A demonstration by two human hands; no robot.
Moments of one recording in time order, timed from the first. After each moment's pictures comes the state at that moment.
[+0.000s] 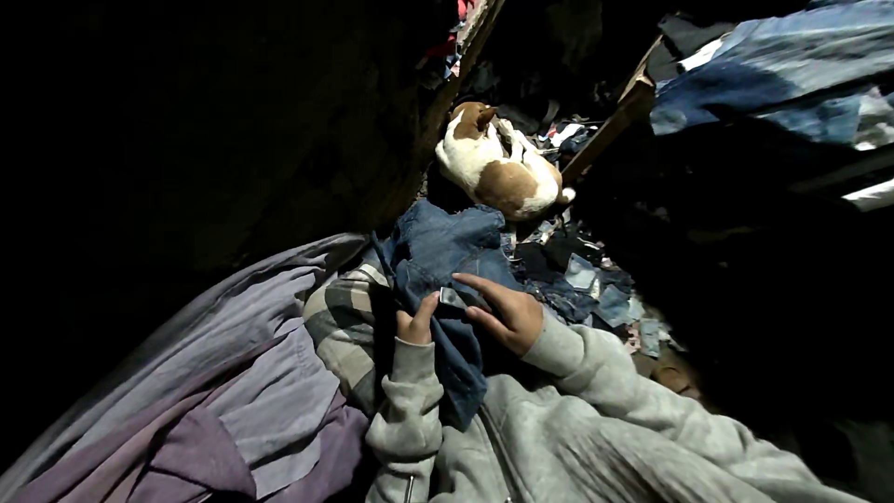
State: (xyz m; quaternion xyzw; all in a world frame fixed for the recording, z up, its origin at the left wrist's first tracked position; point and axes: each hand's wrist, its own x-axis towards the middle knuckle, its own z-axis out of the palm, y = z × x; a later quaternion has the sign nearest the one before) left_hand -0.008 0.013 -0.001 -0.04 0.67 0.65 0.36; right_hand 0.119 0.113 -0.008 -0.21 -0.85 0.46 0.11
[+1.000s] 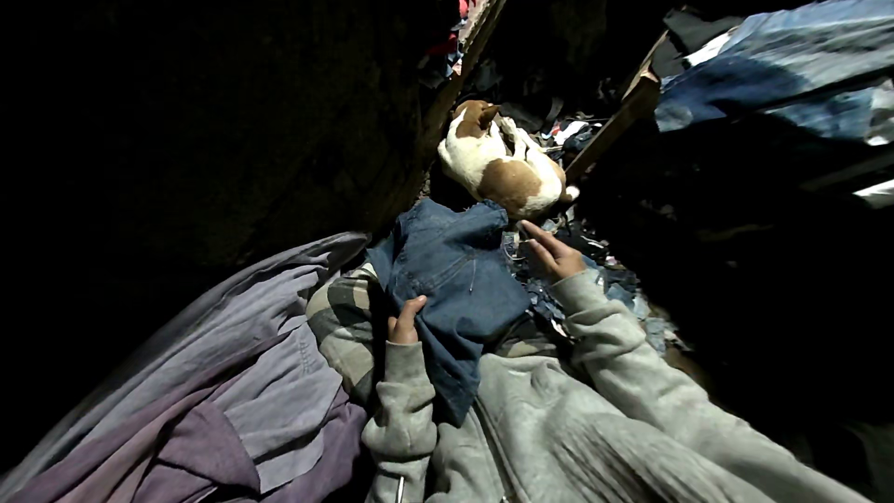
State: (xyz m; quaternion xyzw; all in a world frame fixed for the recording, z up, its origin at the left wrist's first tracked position) left_hand -0.019 0.002 -0.007 -0.09 0.66 0.65 0.37; right_hand 0.151 0.193 -0.060 -0.46 -0.78 0.41 0.12
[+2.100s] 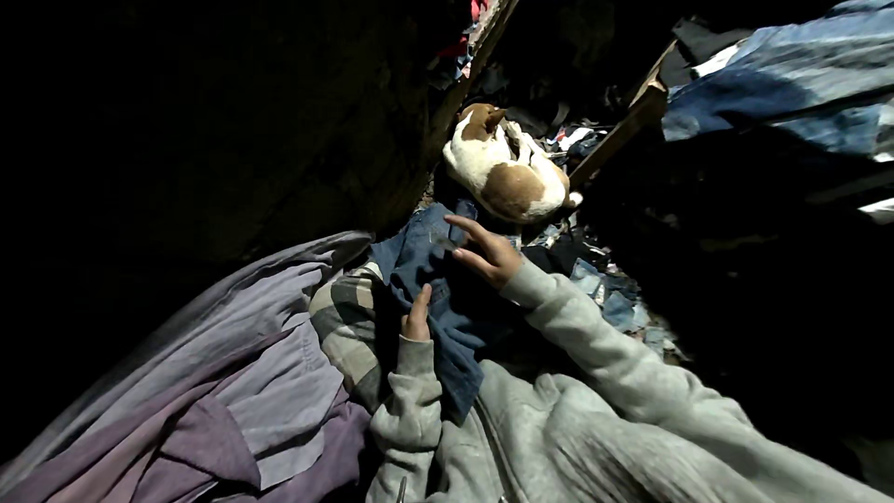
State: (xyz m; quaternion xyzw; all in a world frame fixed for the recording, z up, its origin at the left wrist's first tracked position) left_hand -0.013 0.011 -0.022 -0.05 0.65 0.67 0.35; right_hand 0.064 0.171 -0.030 -0.18 -0.83 0.50 0.13
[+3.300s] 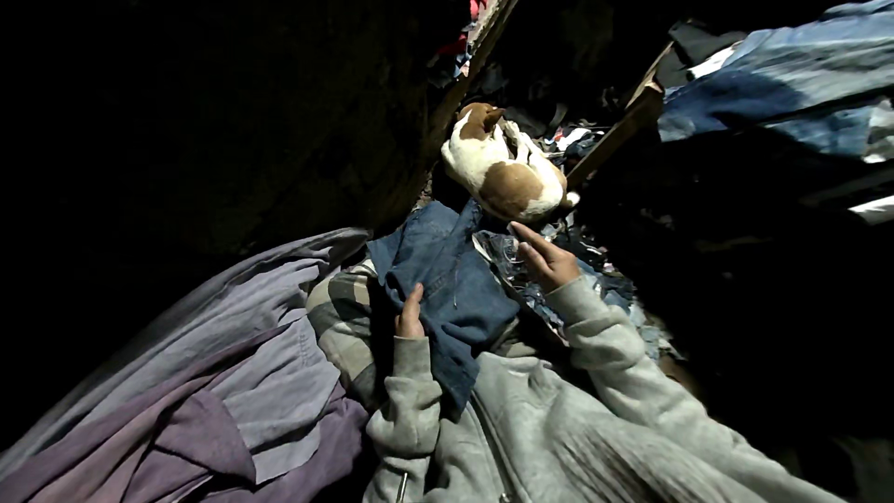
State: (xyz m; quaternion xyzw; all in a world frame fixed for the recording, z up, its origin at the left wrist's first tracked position) left_hand -0.014 0.011 -0.015 -0.12 0.67 0.64 0.37; right_hand 0.137 0.181 -0.041 -0.41 -0.80 0.42 0.12
